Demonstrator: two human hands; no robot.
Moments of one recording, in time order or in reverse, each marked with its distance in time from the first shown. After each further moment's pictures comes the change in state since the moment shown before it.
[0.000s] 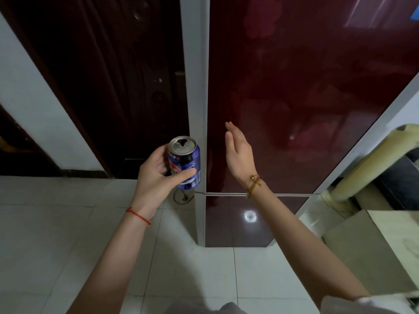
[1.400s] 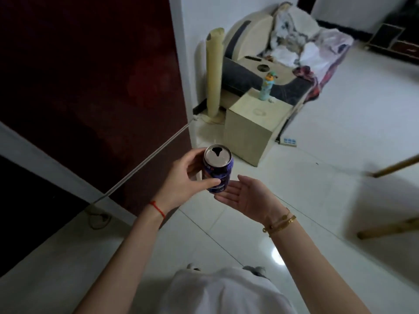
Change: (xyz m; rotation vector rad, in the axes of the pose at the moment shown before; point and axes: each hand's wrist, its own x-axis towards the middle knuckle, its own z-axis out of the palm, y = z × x) left_hand -0.107 -0.013 0.187 0.019 -1.203 0.087; right_hand -0.307 0.018 -0.150 1.252 0.522 1.044
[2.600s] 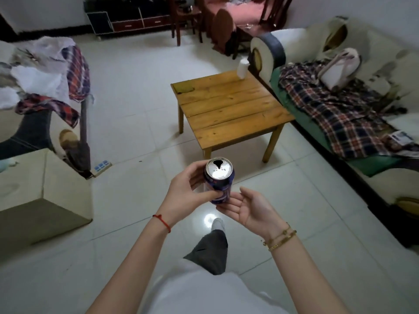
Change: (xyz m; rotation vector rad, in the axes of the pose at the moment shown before) left_hand 0.016 0.123 0.683 0.020 -1.037 0.204; right_hand -0.382 -0.026 -0.517 0.830 0.543 -0.643
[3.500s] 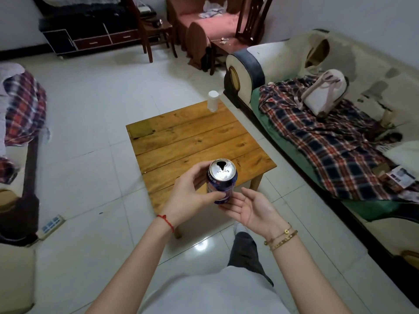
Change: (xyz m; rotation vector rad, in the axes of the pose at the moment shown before) left_hand 0.442 0.047 0.123 0.001 -0.086 0.054; right_hand 0.189 -0.400 -0.063 0.072 0.065 -0.060
